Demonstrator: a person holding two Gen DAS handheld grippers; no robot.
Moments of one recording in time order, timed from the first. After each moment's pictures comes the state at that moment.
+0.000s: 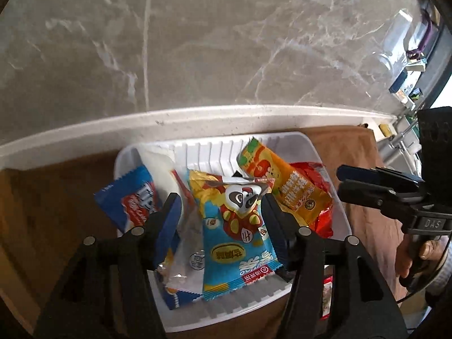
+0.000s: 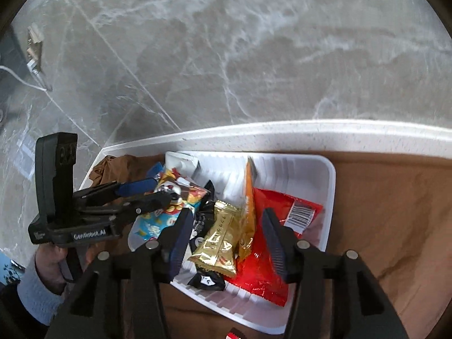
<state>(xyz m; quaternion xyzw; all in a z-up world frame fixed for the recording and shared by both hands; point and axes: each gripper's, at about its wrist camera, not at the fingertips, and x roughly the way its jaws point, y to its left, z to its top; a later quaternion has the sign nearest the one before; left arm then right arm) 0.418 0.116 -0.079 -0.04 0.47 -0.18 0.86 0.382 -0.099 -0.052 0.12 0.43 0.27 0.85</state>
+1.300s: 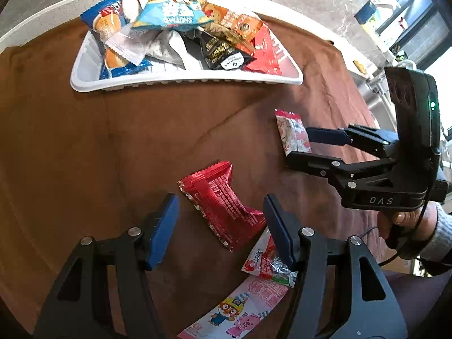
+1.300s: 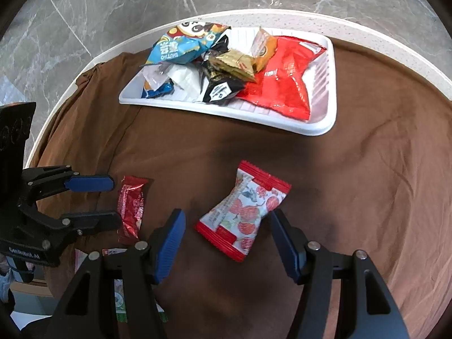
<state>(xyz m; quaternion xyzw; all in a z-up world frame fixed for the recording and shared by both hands) 0.218 0.106 -0.129 -0.04 0.57 -0.22 0.79 0.240 -0.076 -0.117 0.00 0.53 0.23 0.82</state>
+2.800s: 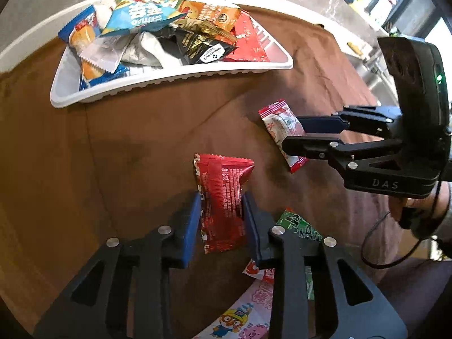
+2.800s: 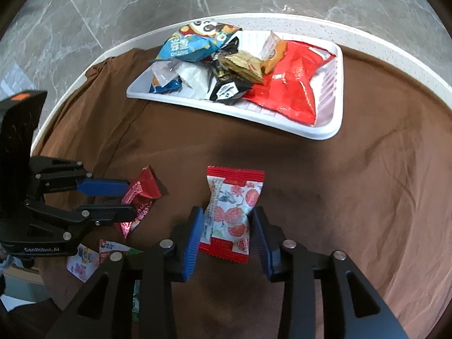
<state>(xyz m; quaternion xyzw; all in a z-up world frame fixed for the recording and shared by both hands) 0.225 0.073 -0.147 0.03 0.56 -0.23 0.80 0.233 -0.075 -0.119 -0.02 0.51 0.25 0.82</state>
